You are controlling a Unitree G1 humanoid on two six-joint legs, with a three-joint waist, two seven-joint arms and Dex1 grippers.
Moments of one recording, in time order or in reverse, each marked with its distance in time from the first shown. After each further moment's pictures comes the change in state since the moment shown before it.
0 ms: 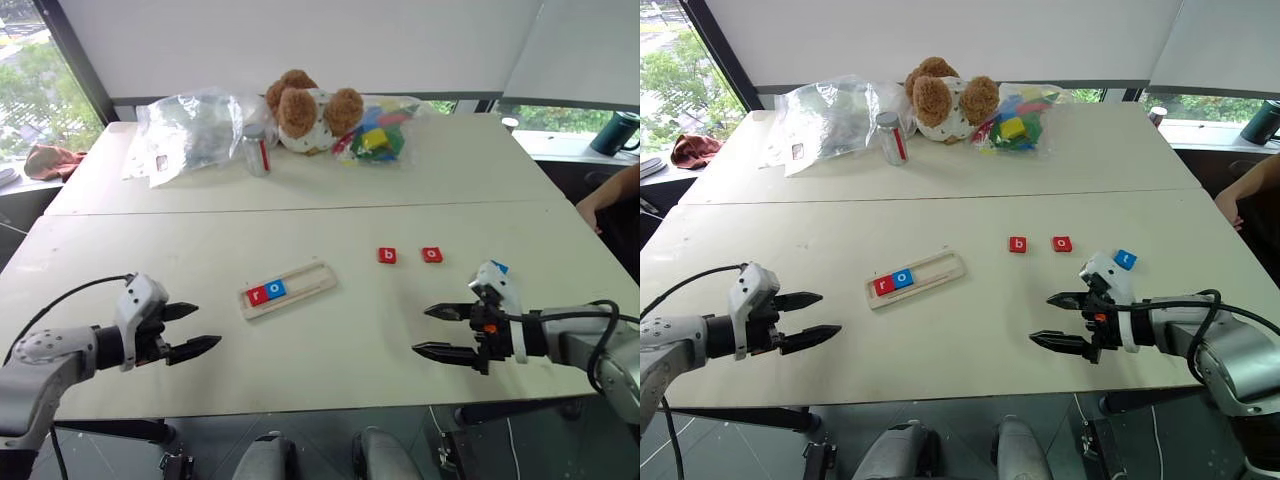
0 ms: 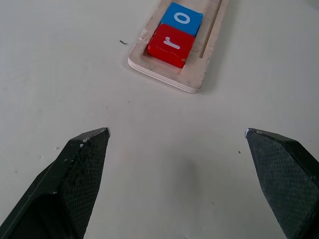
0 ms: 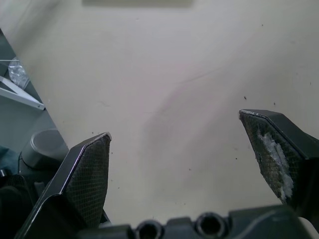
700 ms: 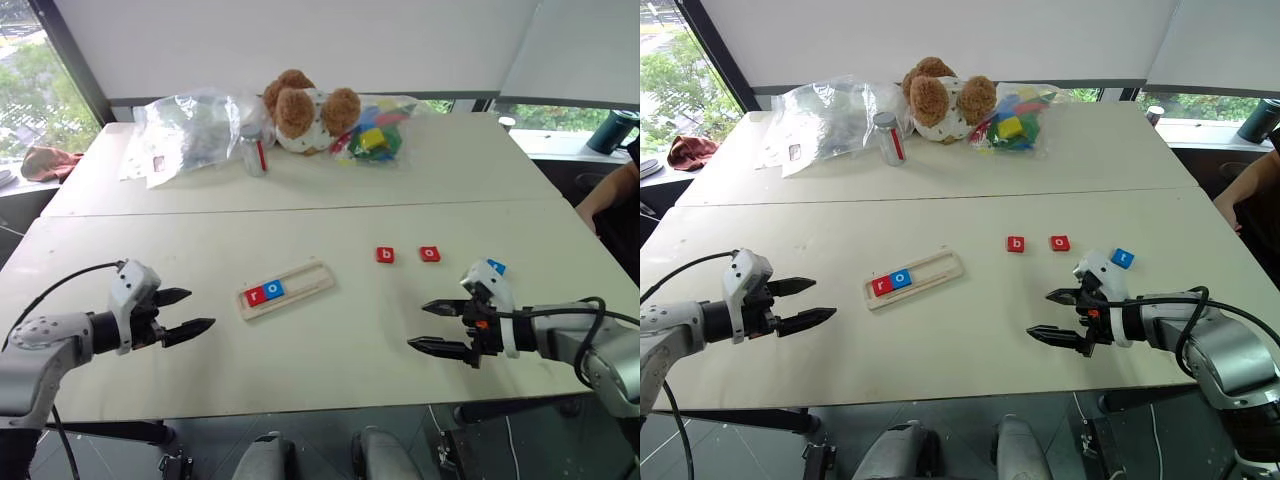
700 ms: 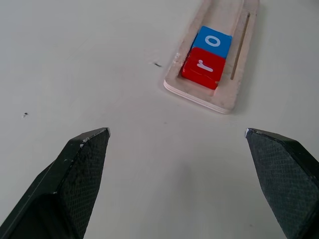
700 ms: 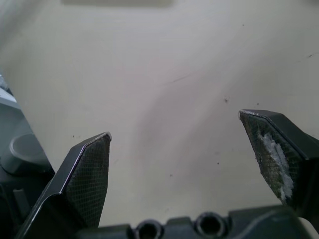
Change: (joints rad) left arm -0.111 0.003 -0.006 0.143 0.024 -0.073 -0.024; right arm -0.046 0.001 0.044 0.034 -0.051 -0.013 -0.040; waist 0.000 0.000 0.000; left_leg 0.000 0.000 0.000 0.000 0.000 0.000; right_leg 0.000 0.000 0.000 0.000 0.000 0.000
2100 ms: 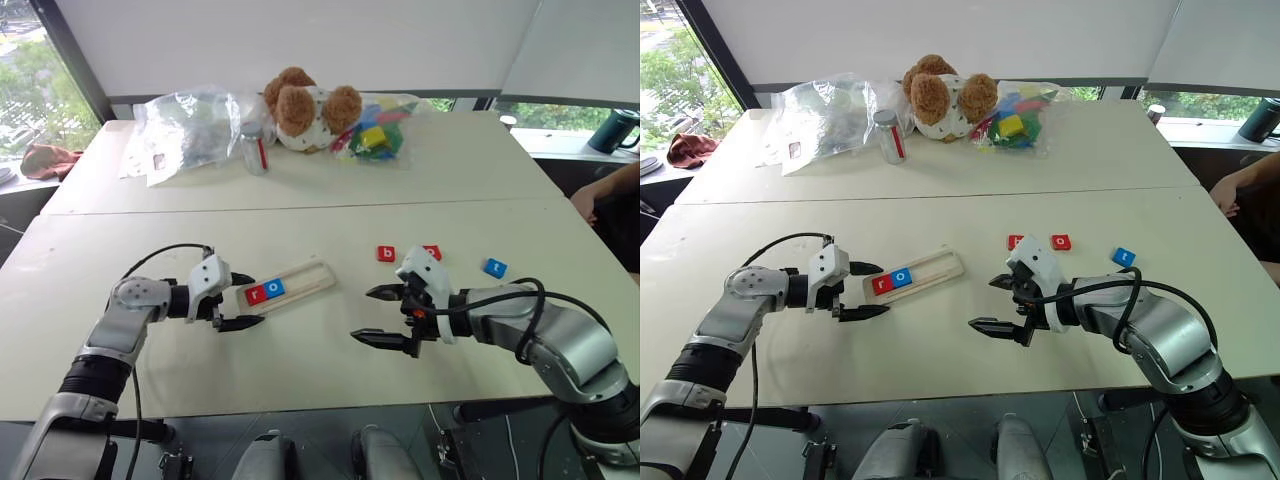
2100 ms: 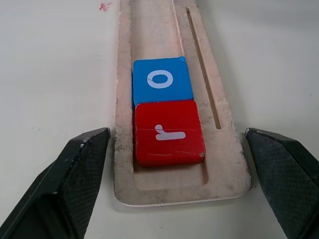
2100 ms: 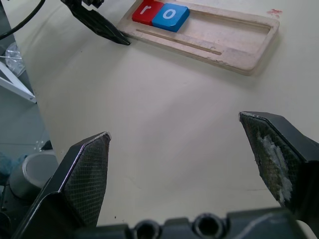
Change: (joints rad) left arm -0.385 -0.195 -0.356 0.469 0.304 -0.523 -0.197; right arm -0.232 0.169 0.195 -0.208 0.029 0.202 -0.205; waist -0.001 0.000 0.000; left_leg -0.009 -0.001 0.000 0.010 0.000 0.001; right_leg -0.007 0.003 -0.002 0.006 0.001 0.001
